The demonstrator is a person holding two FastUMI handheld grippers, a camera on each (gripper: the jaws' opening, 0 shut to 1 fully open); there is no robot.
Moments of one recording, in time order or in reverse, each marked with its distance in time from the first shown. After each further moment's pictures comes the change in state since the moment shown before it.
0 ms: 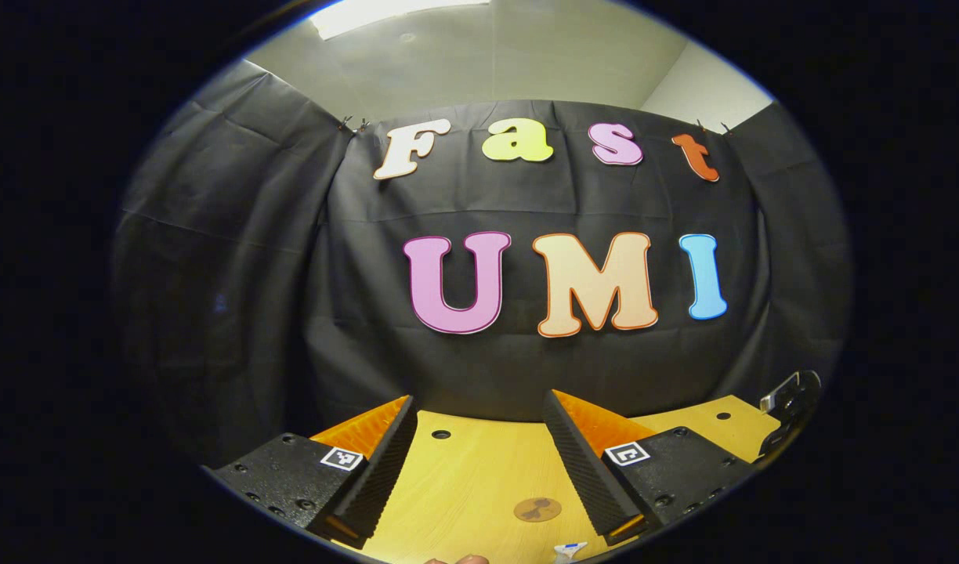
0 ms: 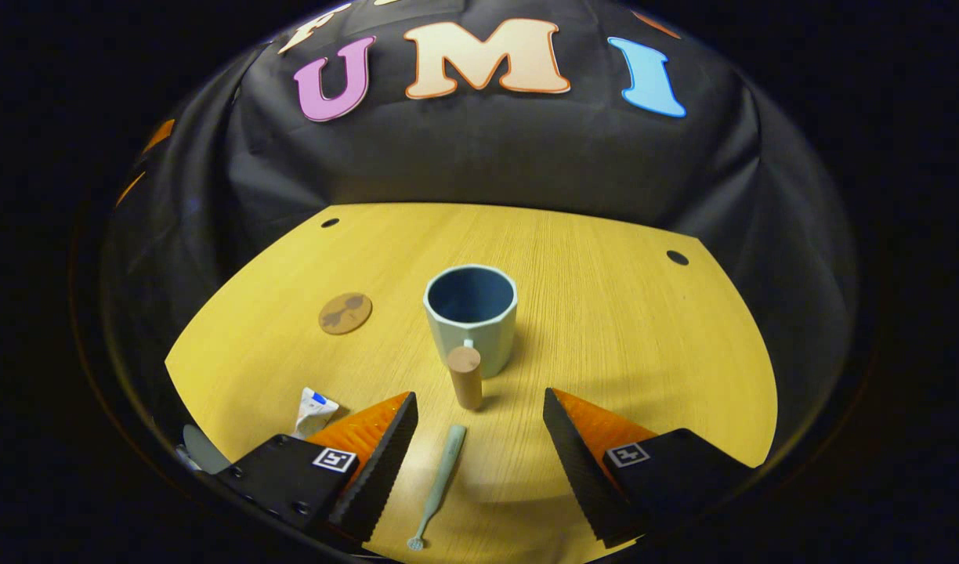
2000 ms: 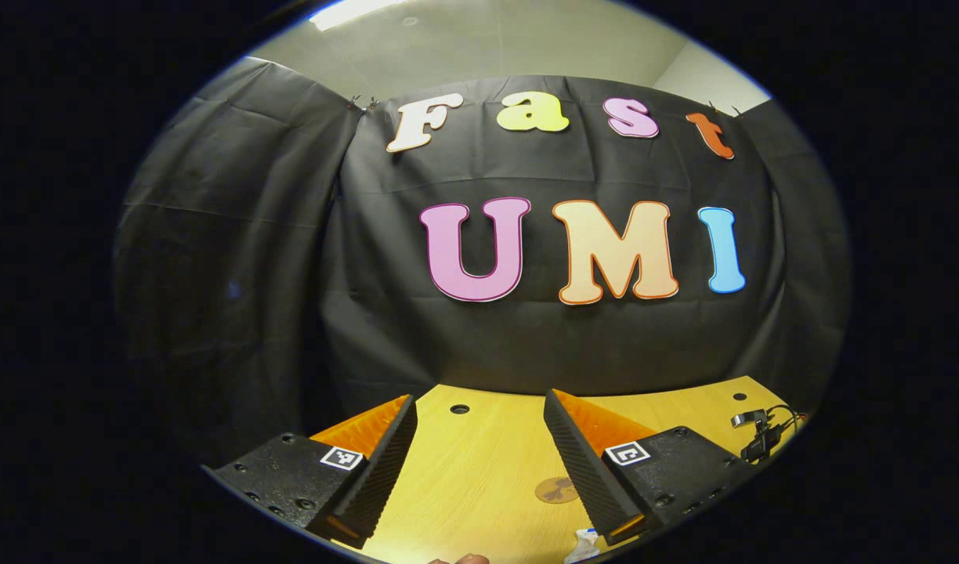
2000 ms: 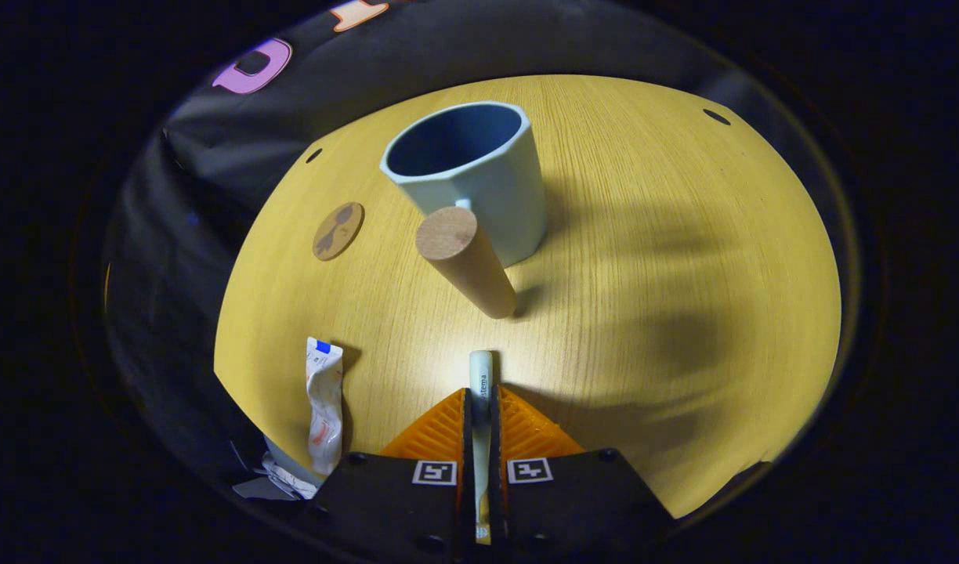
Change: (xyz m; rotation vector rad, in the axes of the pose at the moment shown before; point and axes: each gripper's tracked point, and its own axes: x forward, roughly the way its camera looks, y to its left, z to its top) left arm -0.001 0.016 -0.037 0.011 0.106 0.039; right arm 0.019 0.034 -0.074 0.220 0.438 0.178
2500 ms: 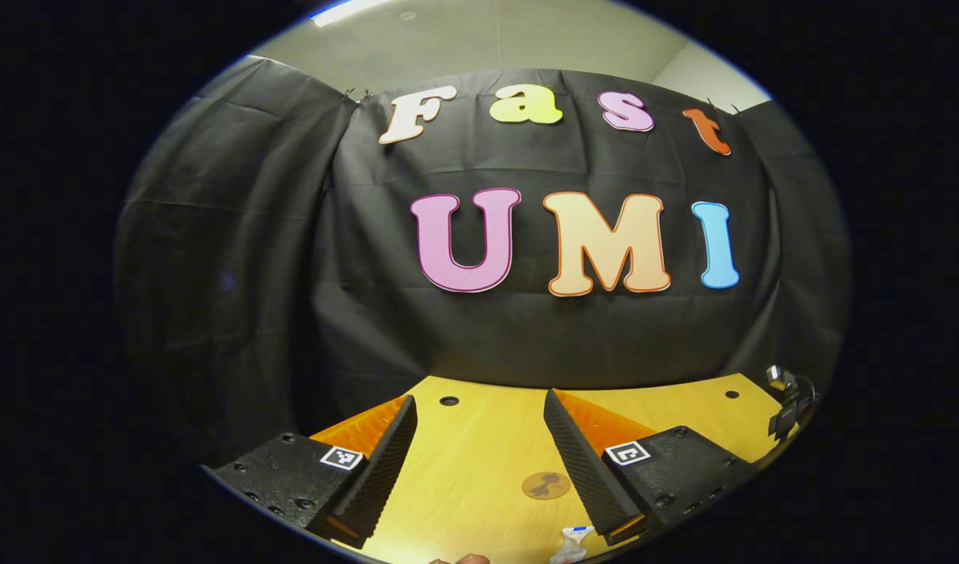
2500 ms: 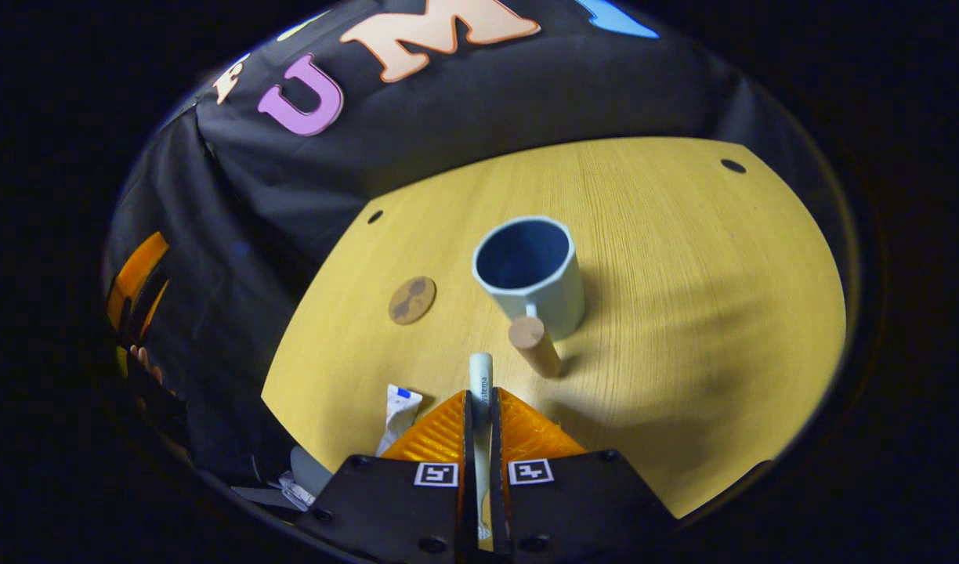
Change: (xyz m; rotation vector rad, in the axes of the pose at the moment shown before) left arm -0.001 -0.019 -0.008 -0.015 0.039 -0.023; right arm -0.062 0.038 0.064 -0.038 -0.291 0.169
